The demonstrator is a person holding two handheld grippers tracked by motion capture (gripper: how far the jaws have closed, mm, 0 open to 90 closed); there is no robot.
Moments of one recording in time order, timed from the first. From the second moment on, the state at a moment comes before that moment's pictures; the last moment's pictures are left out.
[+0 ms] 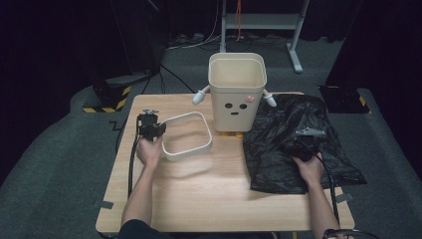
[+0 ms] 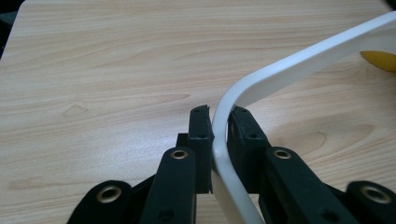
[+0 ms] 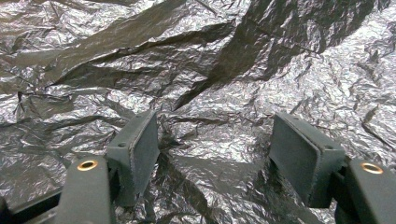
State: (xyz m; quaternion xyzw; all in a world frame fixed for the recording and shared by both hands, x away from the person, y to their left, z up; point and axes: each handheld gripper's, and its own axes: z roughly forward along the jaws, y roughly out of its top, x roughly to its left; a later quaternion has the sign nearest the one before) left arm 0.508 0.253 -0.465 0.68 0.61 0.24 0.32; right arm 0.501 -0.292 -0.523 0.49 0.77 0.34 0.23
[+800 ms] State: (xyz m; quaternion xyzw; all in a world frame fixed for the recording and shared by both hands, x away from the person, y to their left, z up) left arm 0.522 0.246 -0.495 0.68 0.63 0.23 0.30; right arm 0.500 -0.291 -0.523 0.49 0.77 0.34 0.23
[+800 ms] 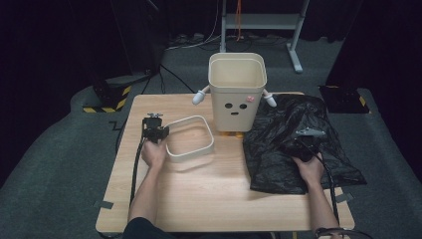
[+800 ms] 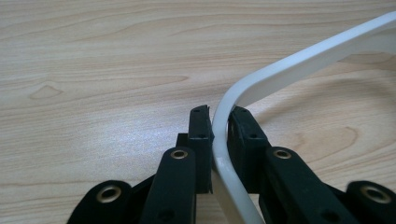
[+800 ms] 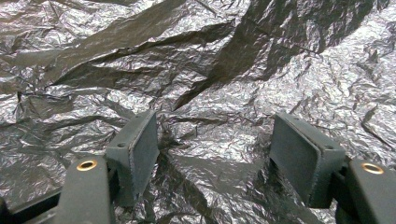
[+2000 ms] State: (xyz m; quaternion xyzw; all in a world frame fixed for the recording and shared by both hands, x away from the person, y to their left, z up) left arm 0.516 0.246 -0.524 0.65 0.63 0.25 0.34; right arm 0.498 -0.290 -0.523 0.49 0.77 0.33 0.24
